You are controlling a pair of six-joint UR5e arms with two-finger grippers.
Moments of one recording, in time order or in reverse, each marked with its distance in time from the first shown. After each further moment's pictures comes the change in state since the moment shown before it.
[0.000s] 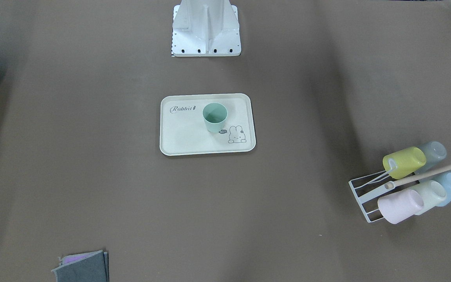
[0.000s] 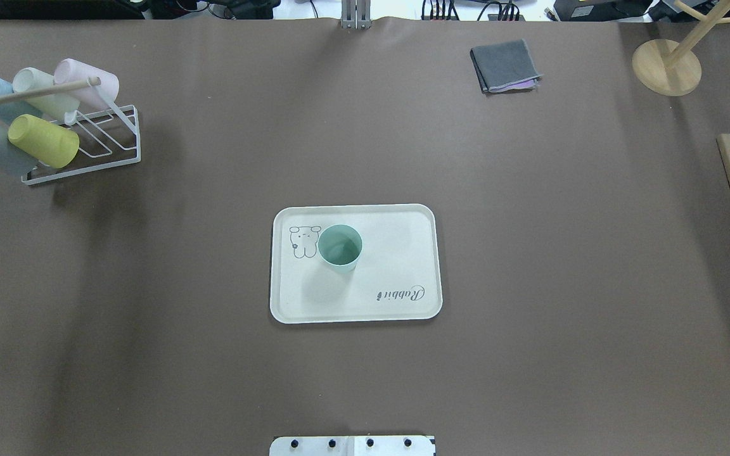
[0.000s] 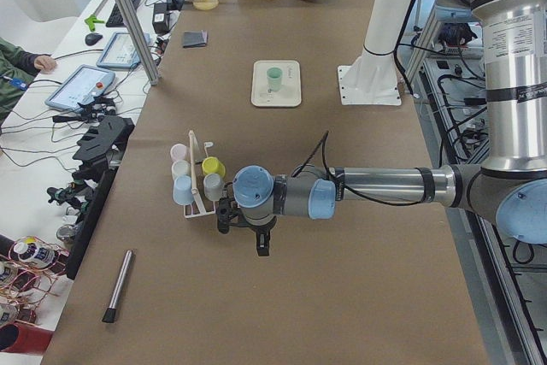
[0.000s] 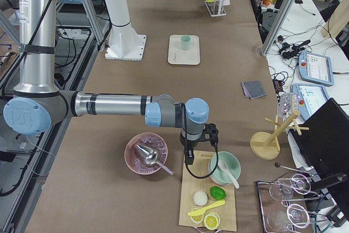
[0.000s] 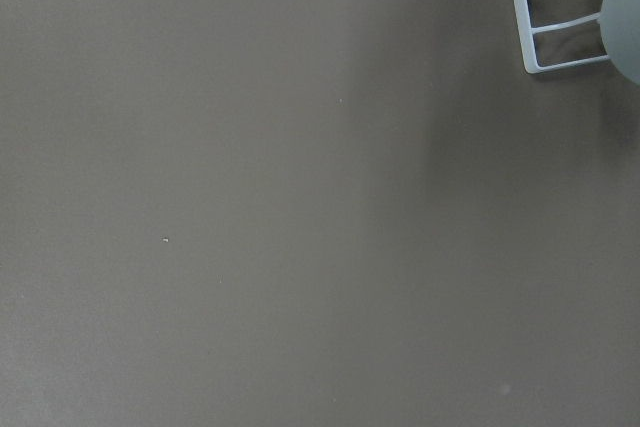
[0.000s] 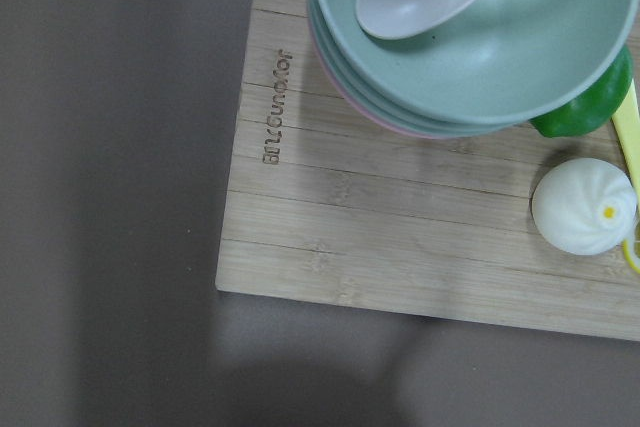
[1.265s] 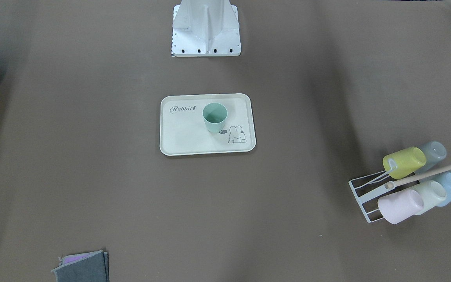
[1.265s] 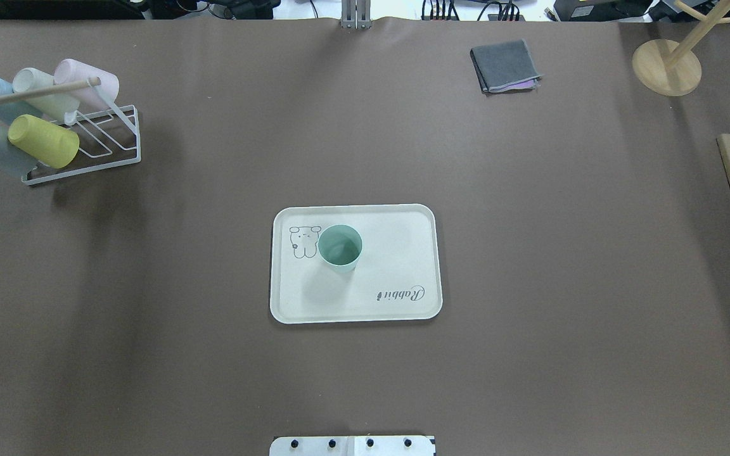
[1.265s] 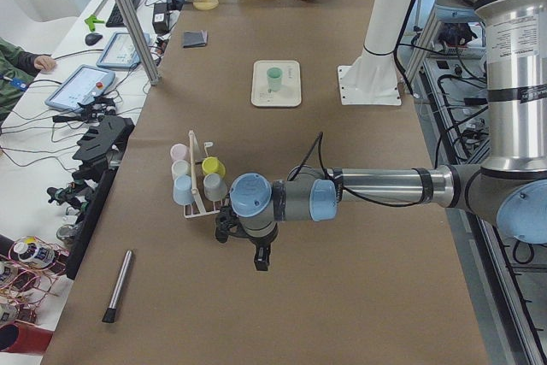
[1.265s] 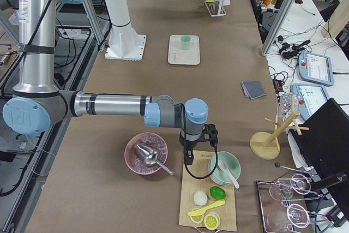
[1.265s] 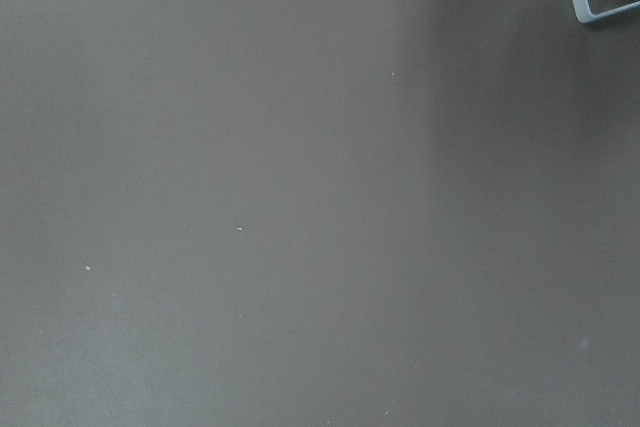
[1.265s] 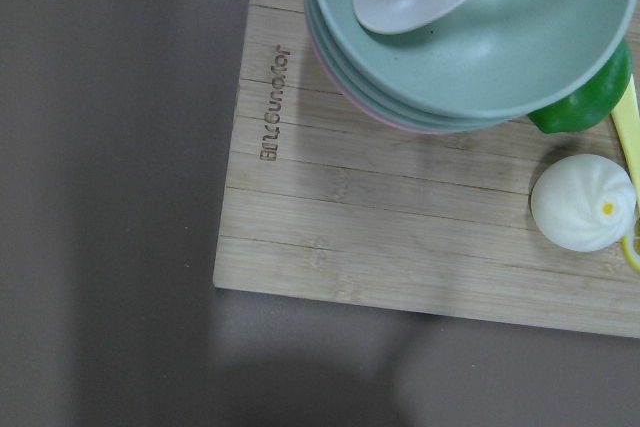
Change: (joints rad) left arm -0.063 -0.018 -0.001 0.125 0.078 0.230; right arm 0.000 -0.005 0.000 0.003 -0.001 0.000
